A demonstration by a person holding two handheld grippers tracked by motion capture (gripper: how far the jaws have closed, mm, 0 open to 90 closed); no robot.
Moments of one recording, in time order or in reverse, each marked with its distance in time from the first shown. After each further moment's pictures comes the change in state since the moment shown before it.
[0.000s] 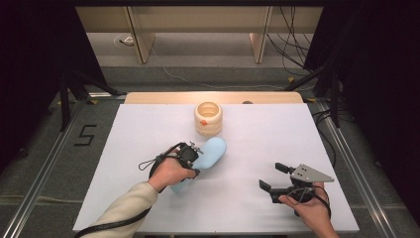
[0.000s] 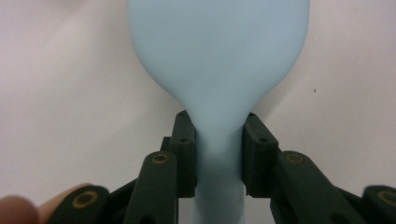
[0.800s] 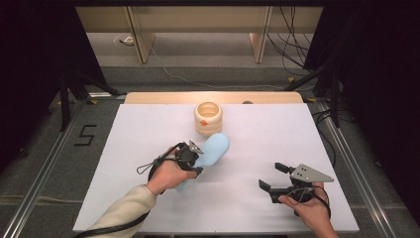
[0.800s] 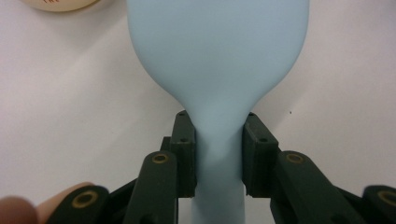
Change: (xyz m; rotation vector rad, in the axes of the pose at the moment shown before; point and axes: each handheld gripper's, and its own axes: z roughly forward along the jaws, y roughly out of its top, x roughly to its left) left arm -0.008 -0.003 -0.012 -0.115 0.005 0.021; right arm 0.001 0.001 0.001 -0.006 0.002 -0.002
